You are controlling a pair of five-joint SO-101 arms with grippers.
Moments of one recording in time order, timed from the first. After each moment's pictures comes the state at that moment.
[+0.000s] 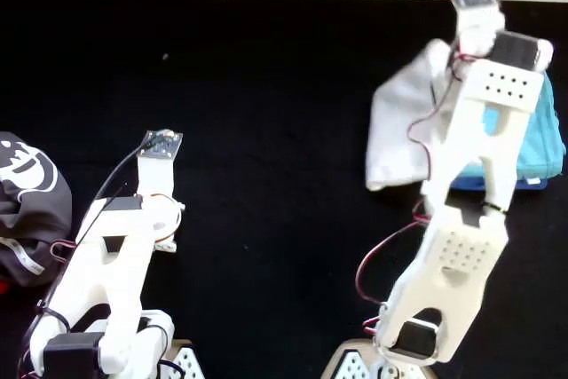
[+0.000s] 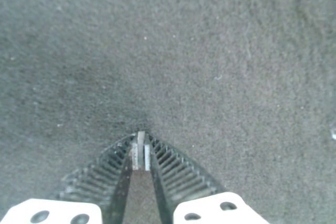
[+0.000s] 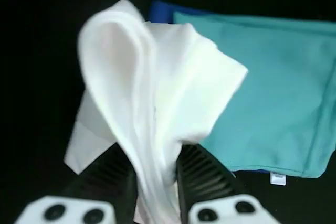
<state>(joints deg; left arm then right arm) -10.0 -23.8 65.6 39.9 -12.0 9.2 31.9 -60.7 99.4 25.5</state>
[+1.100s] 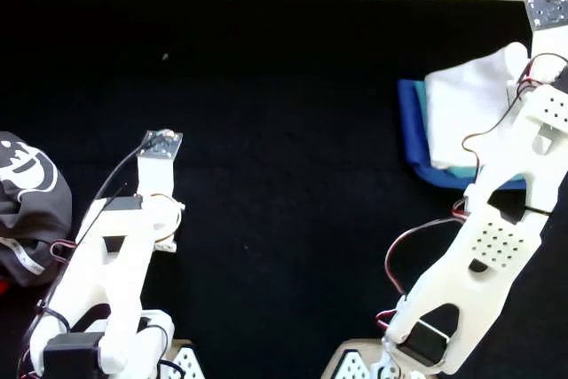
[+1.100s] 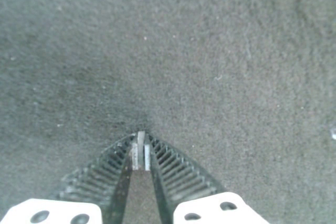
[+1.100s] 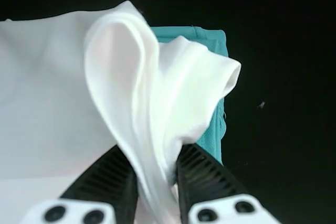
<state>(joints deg) -10.0 -23.8 65.6 39.9 -12.0 25.8 45.8 -62.4 74.4 37.8</state>
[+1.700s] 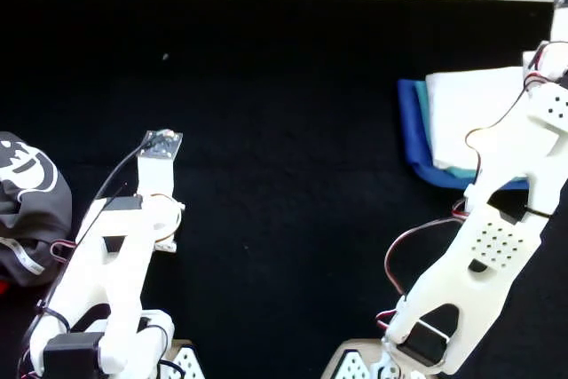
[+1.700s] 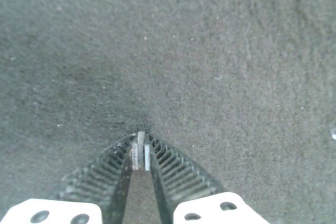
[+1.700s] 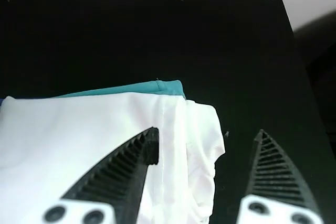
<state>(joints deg) -10.0 -23.8 65.6 39.9 -12.0 25.8 45.9 -73.6 73.8 30.1</state>
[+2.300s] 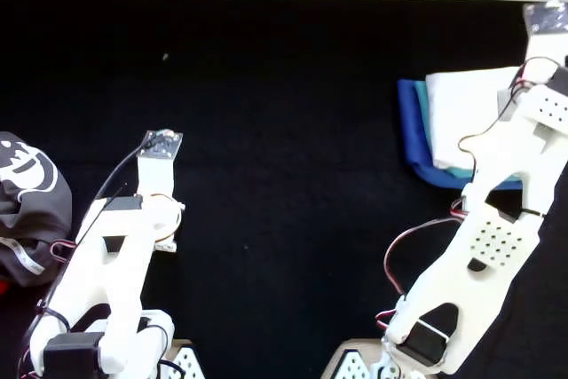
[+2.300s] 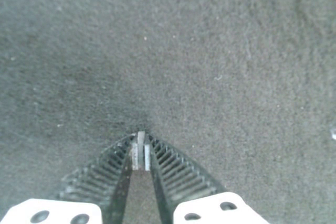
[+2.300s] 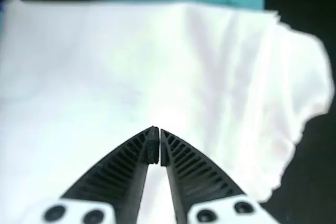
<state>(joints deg) -10.0 -23.8 65.6 39.9 -12.0 25.8 47.8 -58.0 76.3 32.5</state>
